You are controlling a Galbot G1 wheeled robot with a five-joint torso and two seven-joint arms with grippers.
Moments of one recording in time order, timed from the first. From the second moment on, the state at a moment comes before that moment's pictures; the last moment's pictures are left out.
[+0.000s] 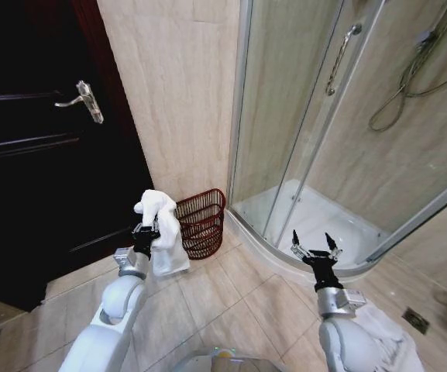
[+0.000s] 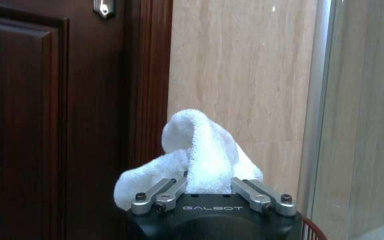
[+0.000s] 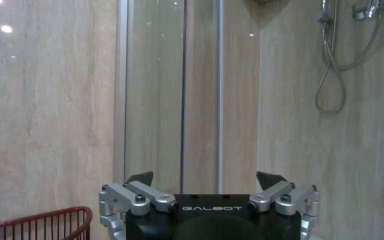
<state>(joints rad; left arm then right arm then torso) 1.41 -1.23 -0.54 -2.10 -0.37 0.11 -0.23 -1.62 1.61 0.71 2.22 0.06 0.00 -0.09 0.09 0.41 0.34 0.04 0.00</state>
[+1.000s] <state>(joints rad) 0.48 -0.98 0.02 -1.52 -0.69 -0.01 -0.04 -1.60 1.61 0.72 2.16 0.04 0.02 -0.11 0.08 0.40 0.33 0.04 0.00</state>
